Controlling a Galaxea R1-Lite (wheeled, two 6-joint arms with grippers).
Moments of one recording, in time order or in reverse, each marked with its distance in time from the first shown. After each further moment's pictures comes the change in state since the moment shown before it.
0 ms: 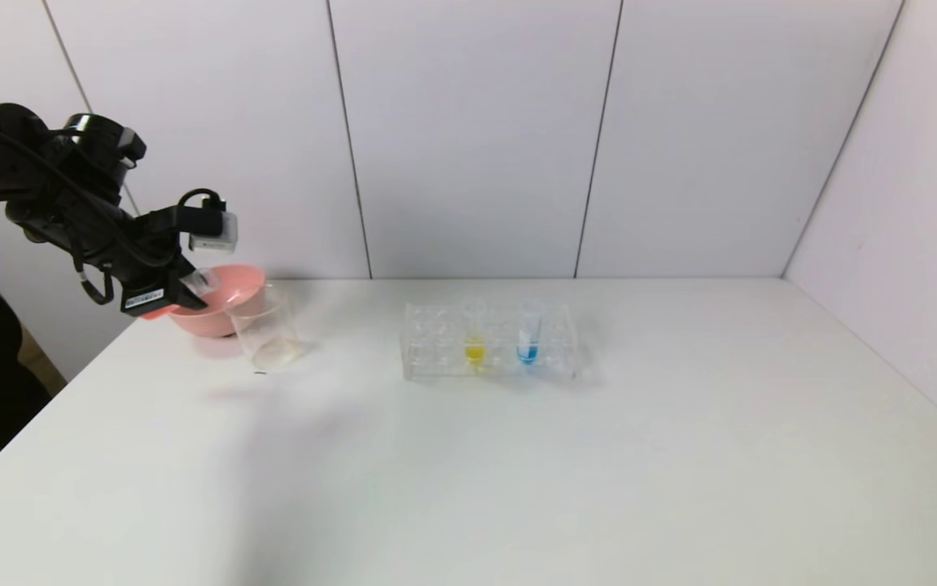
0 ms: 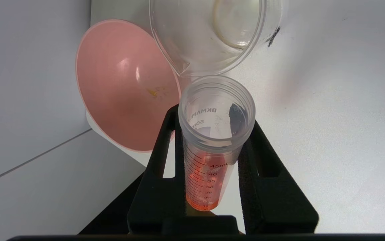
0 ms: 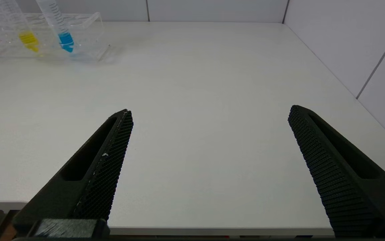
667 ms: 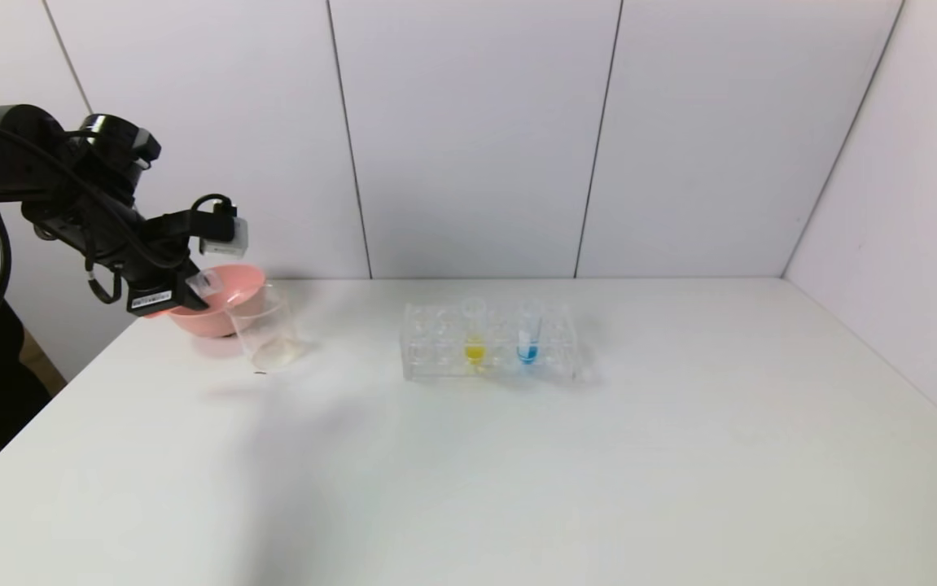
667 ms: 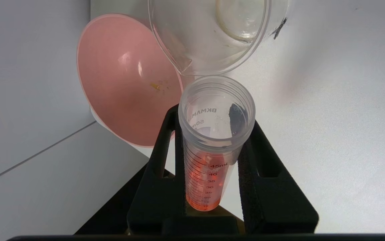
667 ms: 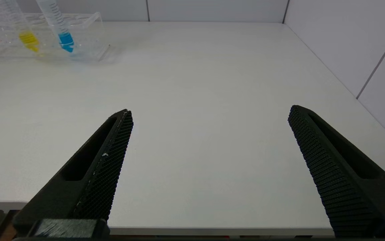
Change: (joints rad) left arm -0.028 0.005 0.000 -0.007 0.077 -0.001; right arm 0.000 0.000 0.000 0.000 0.000 0.000
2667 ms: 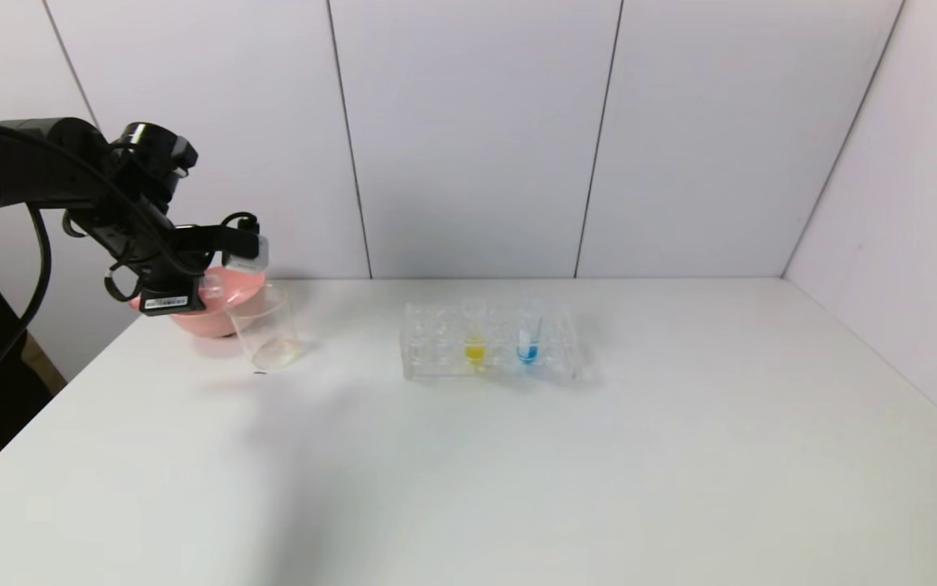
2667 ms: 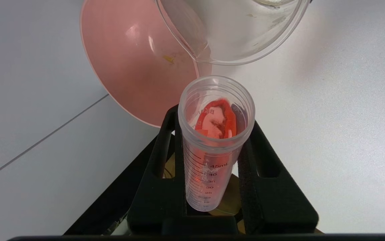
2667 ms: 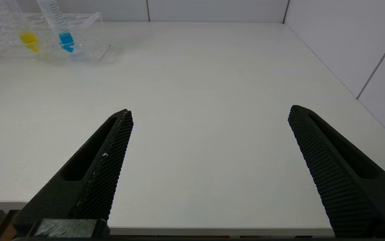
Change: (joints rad) left arm -0.064 0.034 0.000 -0.047 0.245 0.015; right arm 0.000 0.000 0.000 0.000 0.000 0.000
